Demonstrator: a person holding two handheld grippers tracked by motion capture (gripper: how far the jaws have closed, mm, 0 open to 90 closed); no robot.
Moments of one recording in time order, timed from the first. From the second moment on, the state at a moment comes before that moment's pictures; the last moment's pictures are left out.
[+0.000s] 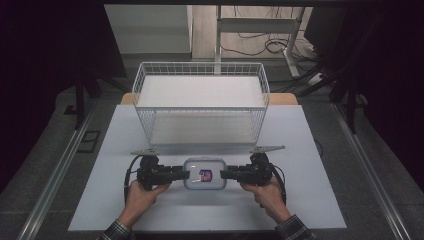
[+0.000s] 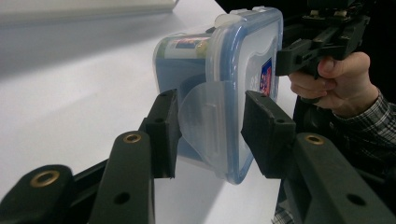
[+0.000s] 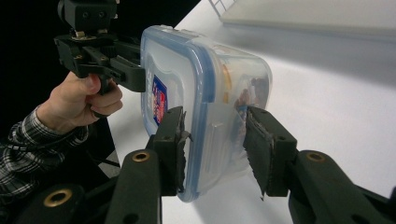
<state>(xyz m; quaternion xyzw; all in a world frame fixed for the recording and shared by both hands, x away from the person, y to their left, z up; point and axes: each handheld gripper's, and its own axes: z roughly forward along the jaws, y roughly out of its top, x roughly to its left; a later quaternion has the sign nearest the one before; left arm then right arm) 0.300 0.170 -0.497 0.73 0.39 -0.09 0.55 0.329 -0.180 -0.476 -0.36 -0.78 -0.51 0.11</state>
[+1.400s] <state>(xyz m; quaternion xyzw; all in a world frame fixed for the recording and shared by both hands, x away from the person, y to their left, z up) 0.395 0.196 -0.342 0.71 0.39 -0.03 0.59 0.423 -0.155 -0.331 -0.32 -0.76 -0.57 0.05</state>
